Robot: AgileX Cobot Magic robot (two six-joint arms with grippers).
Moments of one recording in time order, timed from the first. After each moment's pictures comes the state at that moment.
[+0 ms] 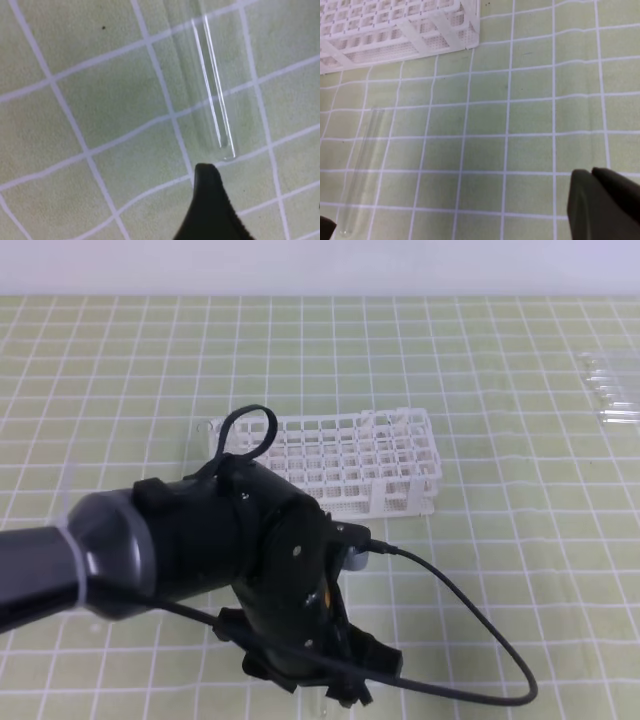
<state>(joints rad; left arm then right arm) -0.90 1.66 -1.11 -0.15 0.91 -0.38 0.07 0.71 -0.50 0.45 0.68 -0.14</state>
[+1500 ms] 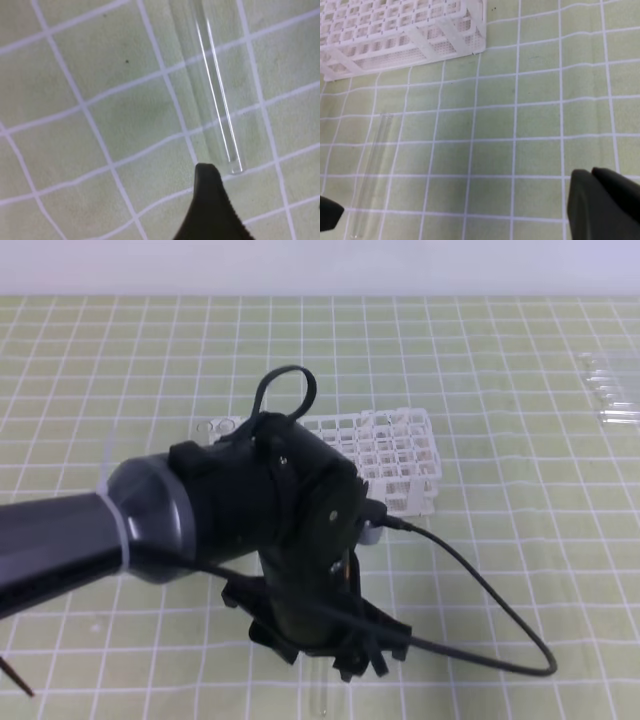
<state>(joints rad) -0.91 1.75 -1.26 -0.05 1.07 -0.44 0.07 0.71 -0.50 0.49 0.67 -0.14</state>
